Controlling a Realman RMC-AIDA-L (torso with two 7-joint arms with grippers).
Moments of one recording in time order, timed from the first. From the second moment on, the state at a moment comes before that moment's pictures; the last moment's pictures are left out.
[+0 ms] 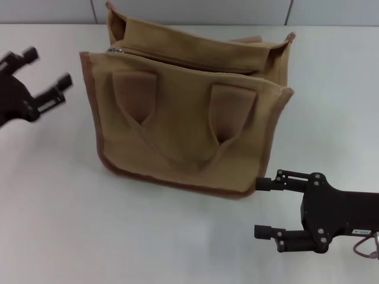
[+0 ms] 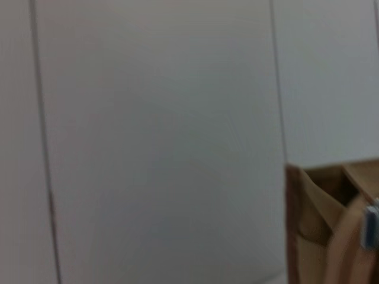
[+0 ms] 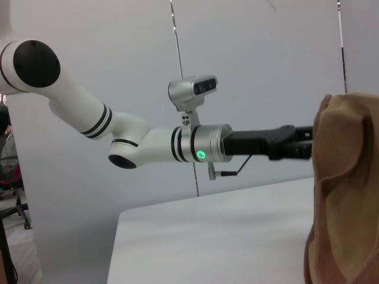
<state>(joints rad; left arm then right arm) -0.33 -1.99 0.68 0.42 1.45 1.43 -0.73 0.45 2.08 -0.63 -0.40 -2.08 -1.81 0.86</state>
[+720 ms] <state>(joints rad) -0.42 -2.05 0.64 0.46 1.56 1.36 -0.70 0.44 2.08 -0.63 -0.40 -2.08 -1.82 0.87</state>
